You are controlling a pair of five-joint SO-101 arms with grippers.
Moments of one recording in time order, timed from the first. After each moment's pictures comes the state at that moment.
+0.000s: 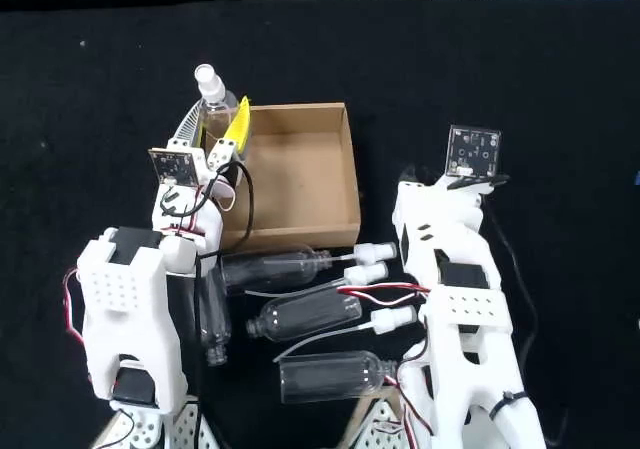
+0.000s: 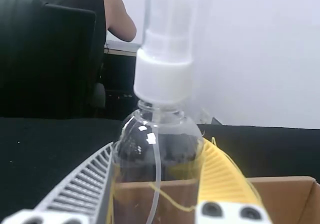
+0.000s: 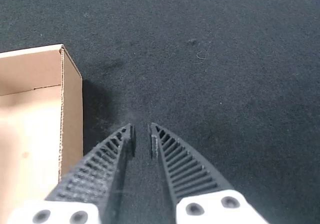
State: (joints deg) left arm 2.5 29.8 48.1 -78.5 5.6; right arm 4.4 -44.3 74.9 12.1 -3.8
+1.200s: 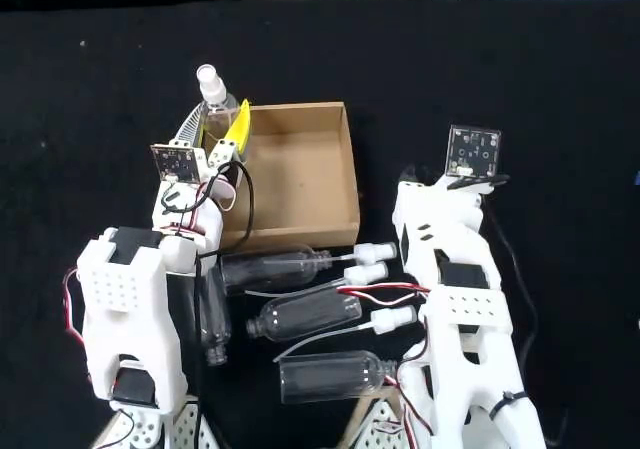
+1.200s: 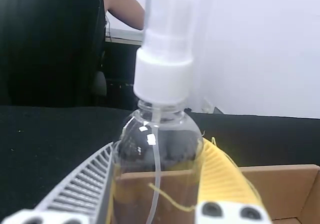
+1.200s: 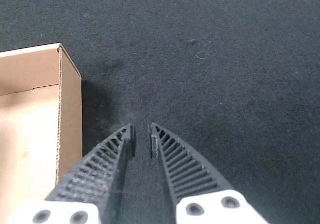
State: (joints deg) left arm 2.5 30.1 47.6 -75.2 5.6; right arm 4.4 -44.3 74.9 12.1 -3.8
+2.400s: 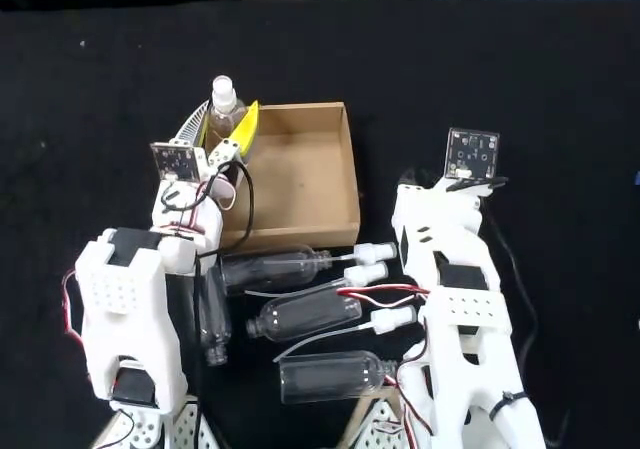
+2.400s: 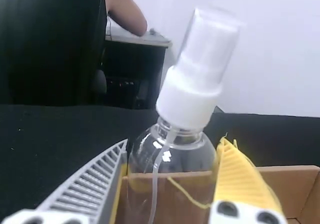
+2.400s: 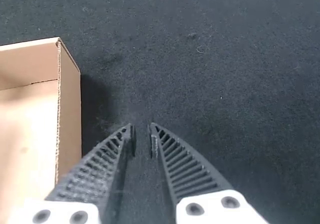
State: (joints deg) left arm 2.5 28.8 47.7 -73.3 5.6; right arm 4.4 -44.3 75.6 12.1 -3.8
